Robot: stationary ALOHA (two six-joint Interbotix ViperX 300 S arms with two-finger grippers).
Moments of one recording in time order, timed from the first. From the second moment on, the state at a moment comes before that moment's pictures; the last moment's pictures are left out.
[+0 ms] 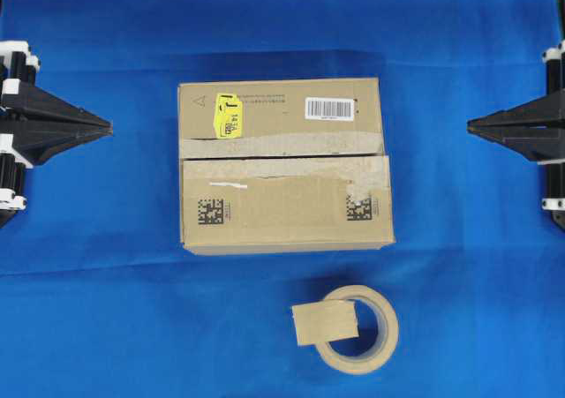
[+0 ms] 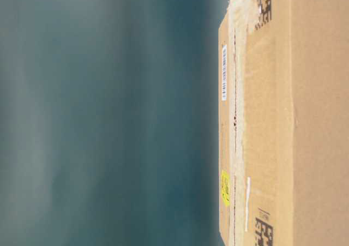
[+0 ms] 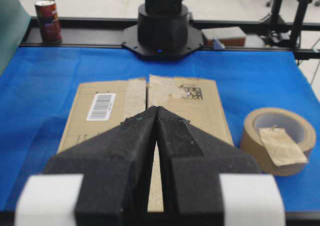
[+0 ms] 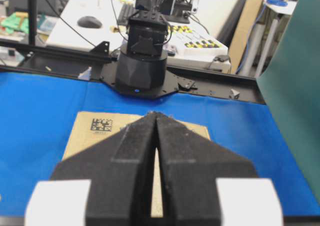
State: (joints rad) left arm 0.00 -0.97 1.18 0.00 -0.29 0.00; right arm 0.00 -0.97 1.17 0.00 -0.29 0.00
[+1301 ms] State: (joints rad) left arm -0.39 -0.06 0.86 -0.01 -0.46 1.21; right arm 0.00 -0.84 1.15 0.00 -0.37 -0.01
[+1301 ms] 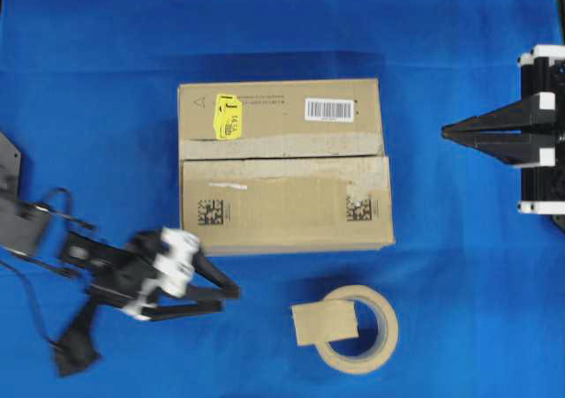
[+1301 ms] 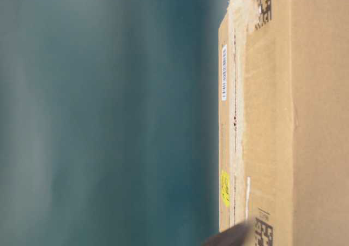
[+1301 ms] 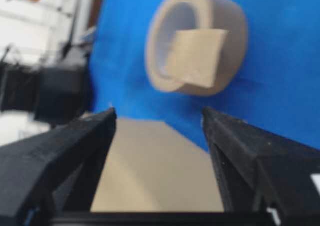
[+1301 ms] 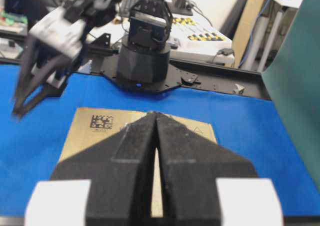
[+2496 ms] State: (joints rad) left arm -0.37 0.28 0.56 -0.02 -0.36 1.35; right arm 0.00 -0.83 1.15 -0.01 -0.33 -0.01
